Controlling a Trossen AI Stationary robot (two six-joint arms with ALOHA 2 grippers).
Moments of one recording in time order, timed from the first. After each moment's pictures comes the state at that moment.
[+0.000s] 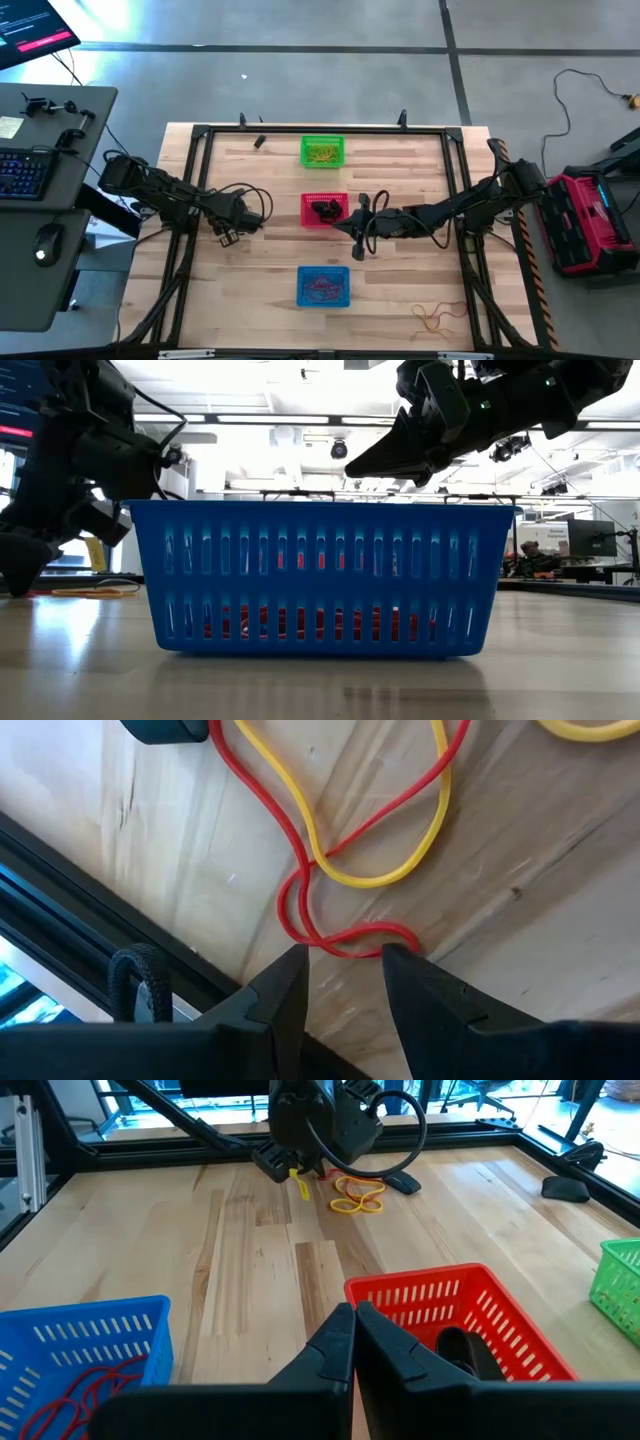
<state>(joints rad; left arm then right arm) -0.12 1.47 0.59 -1.08 -0.19 -0.67 0.22 1.56 0.67 0.53 0.32 0.13</state>
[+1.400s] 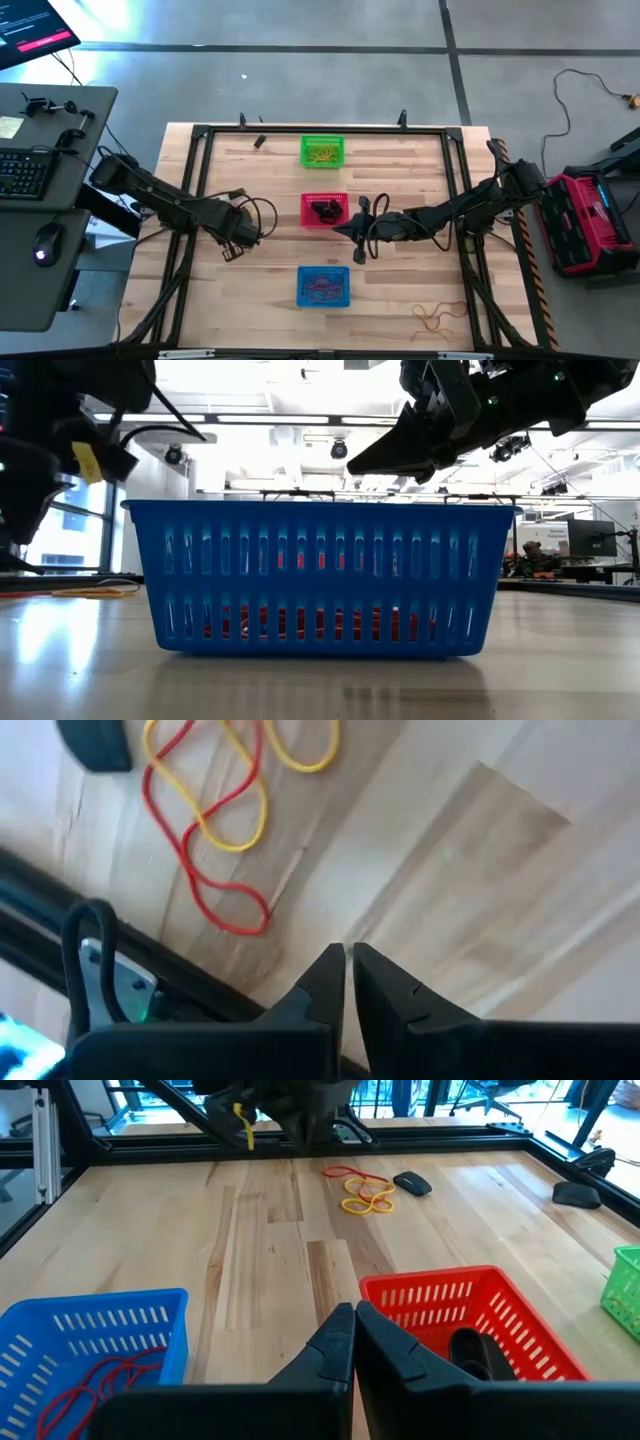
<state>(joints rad) -0.32 1.39 0.83 -1.25 -0.08 -0.84 0.25 1.56 0.67 0.53 0.33 0.11</state>
